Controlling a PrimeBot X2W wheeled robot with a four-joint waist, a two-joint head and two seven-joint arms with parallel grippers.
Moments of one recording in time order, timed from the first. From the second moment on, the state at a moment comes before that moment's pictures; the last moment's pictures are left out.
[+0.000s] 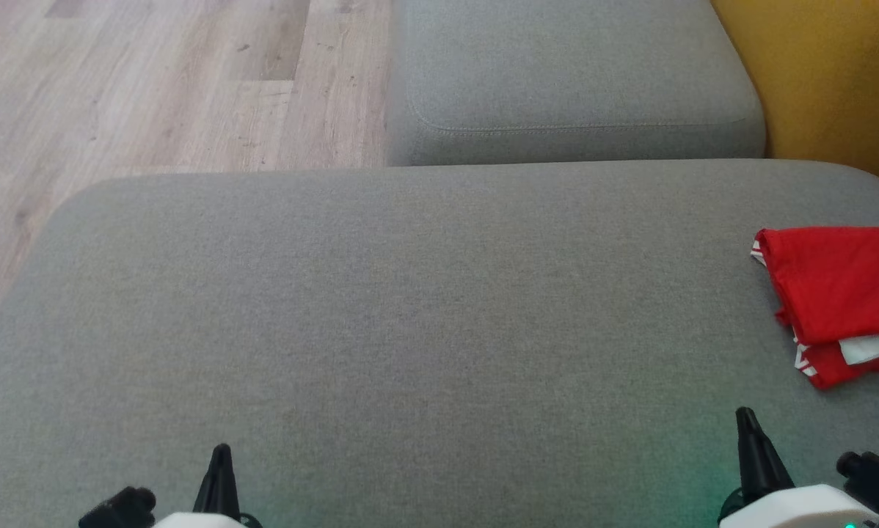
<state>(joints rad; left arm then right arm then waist) 0.09 0.25 -0.39 0.27 -0.97 0.14 -0.13 0.17 -0.04 -0.03 0.24 0.56 0.12 -0.03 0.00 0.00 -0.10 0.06</state>
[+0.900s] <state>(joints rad) 0.05 0.19 -0.26 0.27 -1.16 0.06 -0.06 0.10 -0.04 -0.06 0.25 0.88 0.12 0.01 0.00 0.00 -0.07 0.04</state>
